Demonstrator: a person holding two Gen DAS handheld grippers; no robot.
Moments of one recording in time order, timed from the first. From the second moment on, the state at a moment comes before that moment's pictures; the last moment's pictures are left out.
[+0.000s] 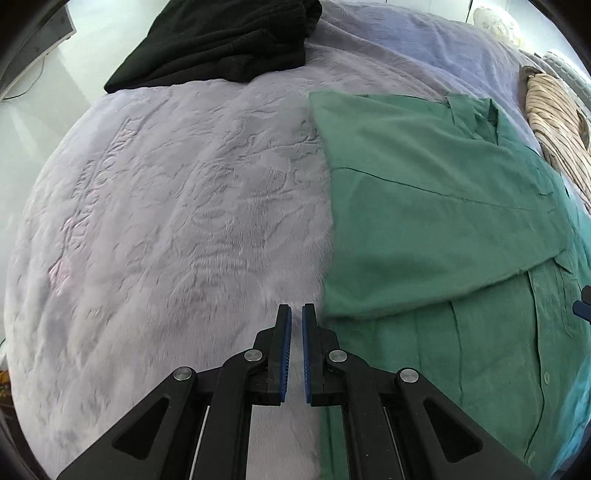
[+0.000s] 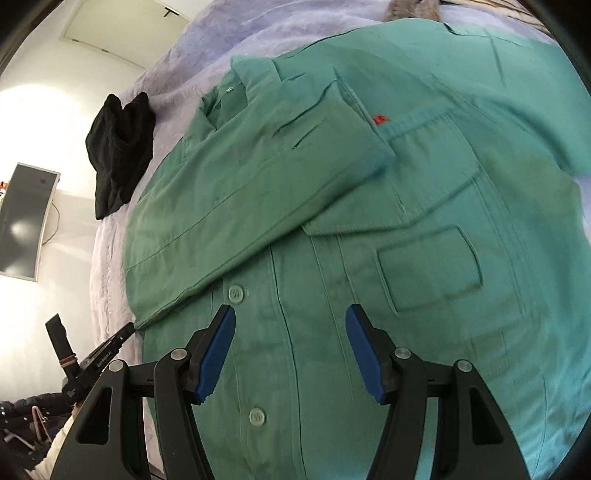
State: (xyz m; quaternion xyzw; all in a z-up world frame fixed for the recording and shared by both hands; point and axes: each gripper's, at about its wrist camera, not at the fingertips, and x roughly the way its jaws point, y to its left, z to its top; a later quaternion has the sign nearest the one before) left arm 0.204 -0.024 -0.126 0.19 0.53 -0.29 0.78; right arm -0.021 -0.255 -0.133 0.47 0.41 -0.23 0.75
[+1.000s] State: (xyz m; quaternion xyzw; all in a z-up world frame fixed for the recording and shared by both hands) left arm 0.042 -0.172 -0.146 0.24 0.56 -0.35 0.71; right arm -0.185 -0.307 -0.130 0.54 0.33 -0.27 0.73
